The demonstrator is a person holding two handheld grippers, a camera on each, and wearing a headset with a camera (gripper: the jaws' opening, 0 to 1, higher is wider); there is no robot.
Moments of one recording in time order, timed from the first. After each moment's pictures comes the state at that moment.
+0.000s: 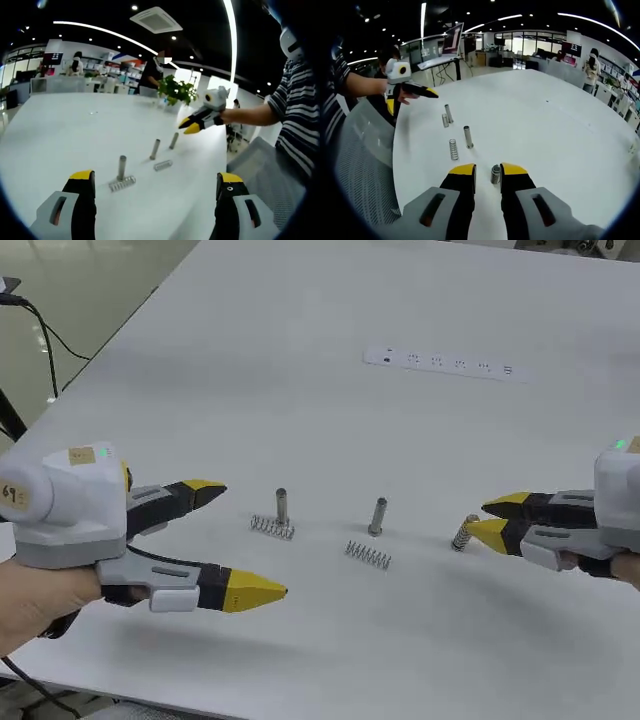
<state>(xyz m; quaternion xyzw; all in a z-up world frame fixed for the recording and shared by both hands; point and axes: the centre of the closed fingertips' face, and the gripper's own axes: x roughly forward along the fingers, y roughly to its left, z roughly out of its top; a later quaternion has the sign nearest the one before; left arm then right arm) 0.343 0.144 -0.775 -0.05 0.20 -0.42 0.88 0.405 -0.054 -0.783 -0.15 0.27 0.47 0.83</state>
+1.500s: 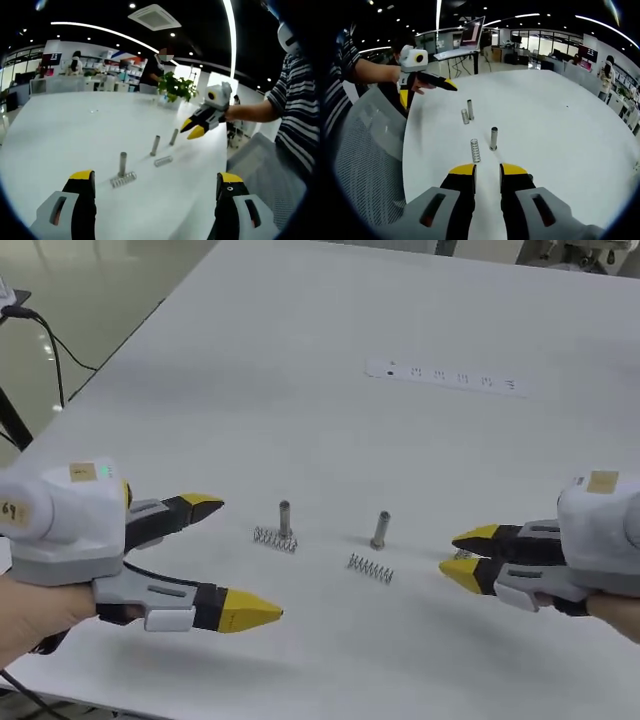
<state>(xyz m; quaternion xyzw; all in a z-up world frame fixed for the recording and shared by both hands) 0.337 0.148 -0.777 -0.03 0.21 -0.42 0.88 0.377 -0.013 -0.793 -0.19 0.27 0.53 0.78</state>
